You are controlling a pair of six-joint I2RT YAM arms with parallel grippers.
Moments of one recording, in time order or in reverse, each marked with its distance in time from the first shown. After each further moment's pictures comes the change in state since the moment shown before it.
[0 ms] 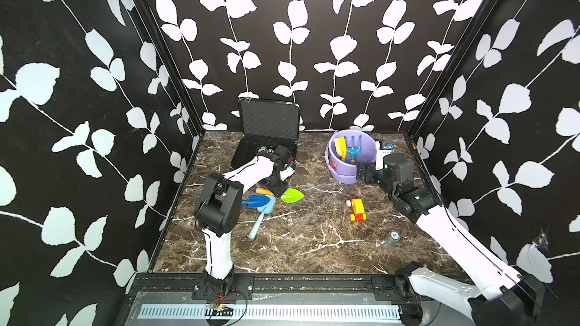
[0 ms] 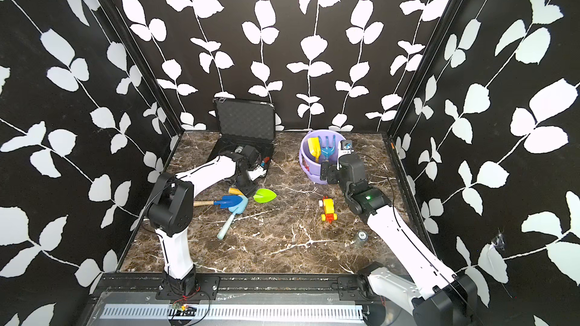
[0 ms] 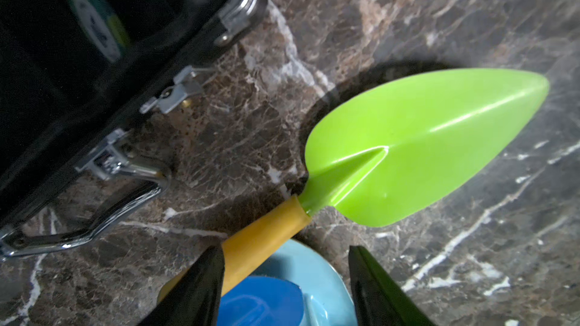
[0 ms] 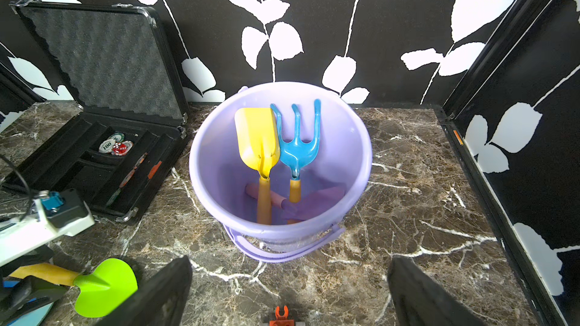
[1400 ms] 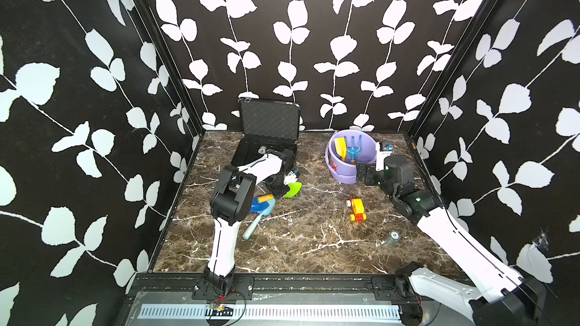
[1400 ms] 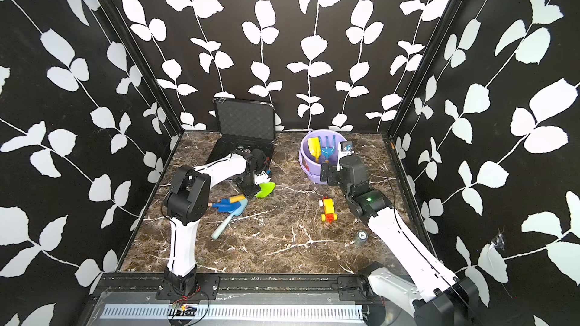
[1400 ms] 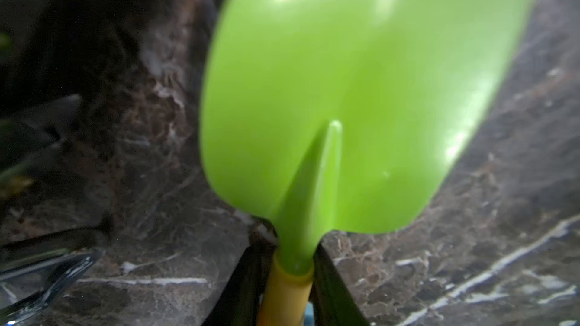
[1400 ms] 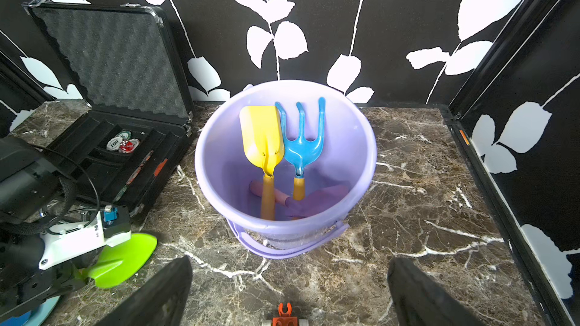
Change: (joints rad) left arm -0.025 0.174 0.132 -0.129 -0.028 0.105; right arm 0.000 -0.018 -0.018 0.006 -0.018 0.000
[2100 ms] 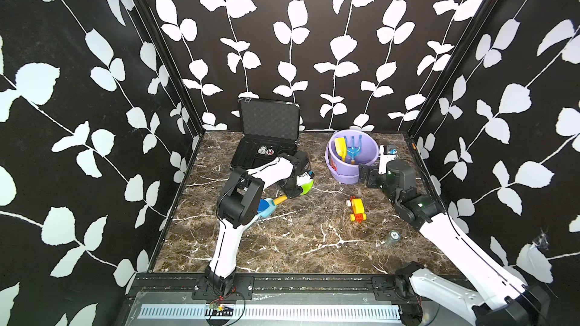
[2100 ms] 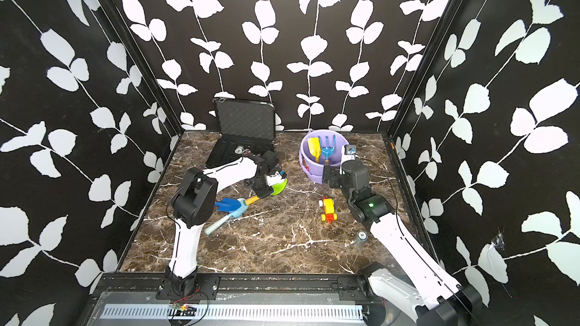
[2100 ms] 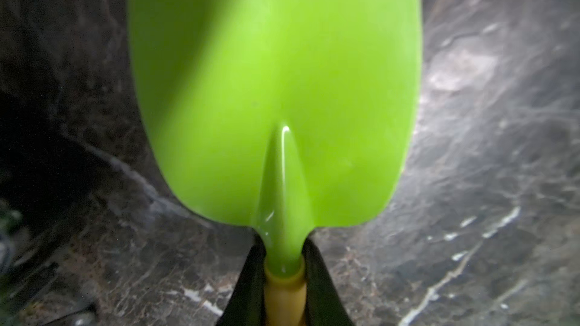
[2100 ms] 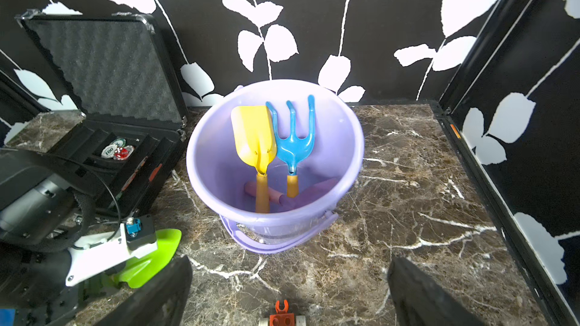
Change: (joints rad) left arm -0.119 0.002 0.013 0.122 0.075 -0.012; right arm 0.000 -0.066 -0.061 0.022 0.033 0.028
